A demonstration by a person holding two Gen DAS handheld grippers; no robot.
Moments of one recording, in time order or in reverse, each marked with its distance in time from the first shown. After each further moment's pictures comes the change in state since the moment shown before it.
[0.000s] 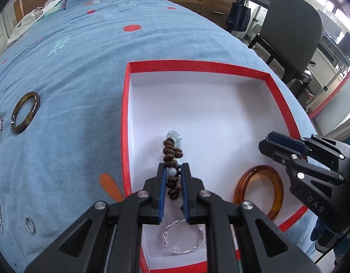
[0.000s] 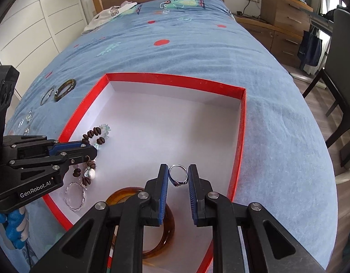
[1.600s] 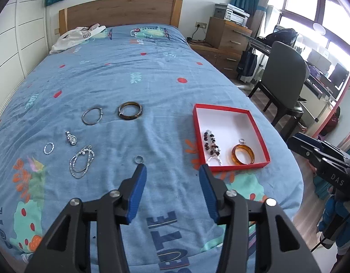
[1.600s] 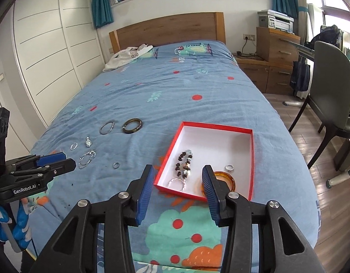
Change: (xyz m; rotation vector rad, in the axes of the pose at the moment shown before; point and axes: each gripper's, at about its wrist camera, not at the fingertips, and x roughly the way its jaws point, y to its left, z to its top) left arm -0.261 0.088 -0.128 -0.112 -0.273 0.059; right arm -0.201 0.119 -0.041 0.039 -0.258 0.039
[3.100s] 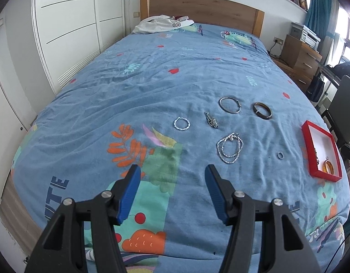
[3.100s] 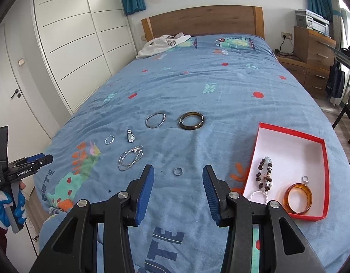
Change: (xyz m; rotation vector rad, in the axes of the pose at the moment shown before) left arm -0.046 0.257 -0.063 -0.245 -0.003 0.337; right arm 0.077 0.129 0.007 -0.076 0.061 0.159
